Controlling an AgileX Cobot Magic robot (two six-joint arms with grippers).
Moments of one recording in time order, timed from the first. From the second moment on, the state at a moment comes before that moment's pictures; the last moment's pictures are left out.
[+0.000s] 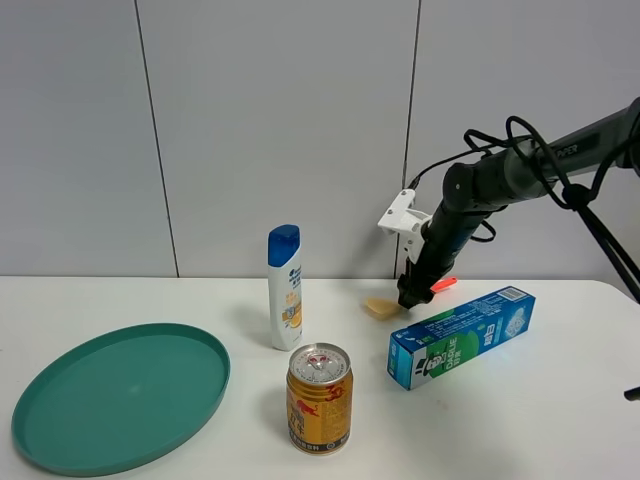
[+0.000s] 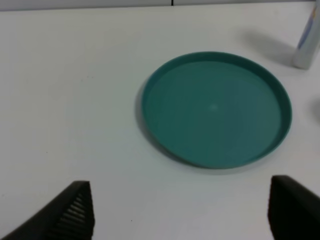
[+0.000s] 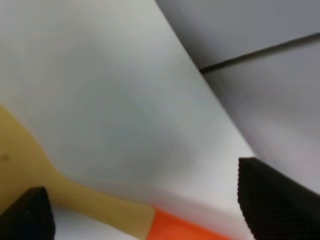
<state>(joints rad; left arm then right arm) 0.07 -0.01 -0.51 -0.10 1.06 0.07 0.22 2.47 -1.96 0.02 0.53 -0.93</state>
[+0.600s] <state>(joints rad) 0.07 -0.01 -0.51 -0.10 1.06 0.07 0.22 2.48 -1.96 0.04 0.60 -0.50</state>
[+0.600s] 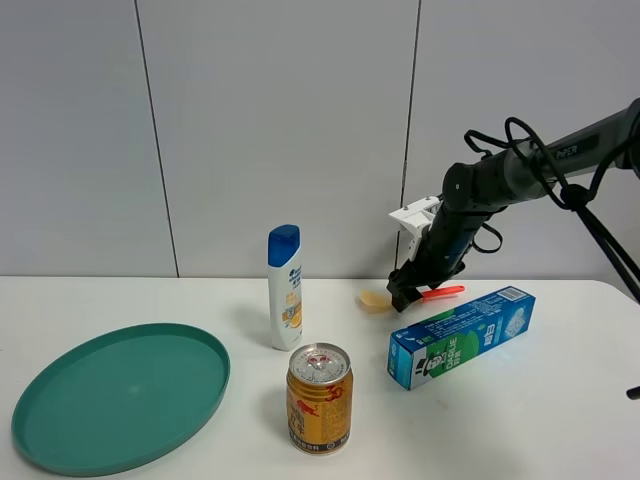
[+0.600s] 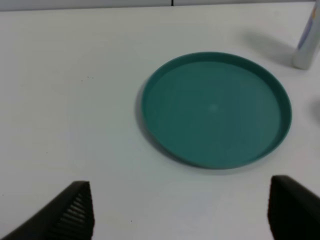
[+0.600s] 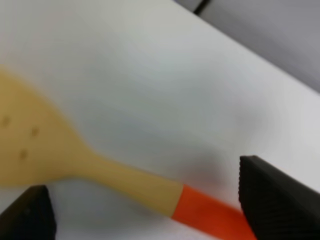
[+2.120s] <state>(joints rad) 0.07 -0.01 -0.51 -0.10 1.06 0.07 0.21 2.41 -1.96 0.07 0.65 -0.97</state>
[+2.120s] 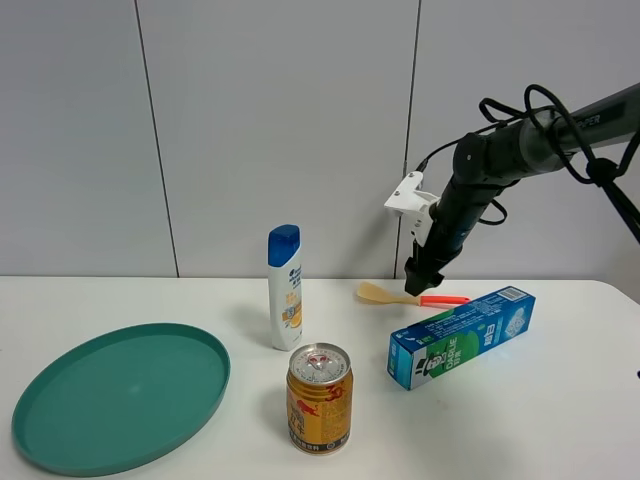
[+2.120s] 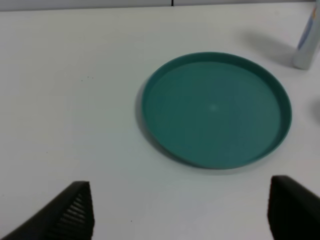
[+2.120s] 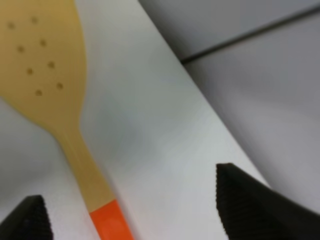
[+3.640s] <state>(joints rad) 0.07 -0.01 -0.51 -0.10 1.06 0.07 0.18 2.48 -1.97 0.20 0.65 -0.79</state>
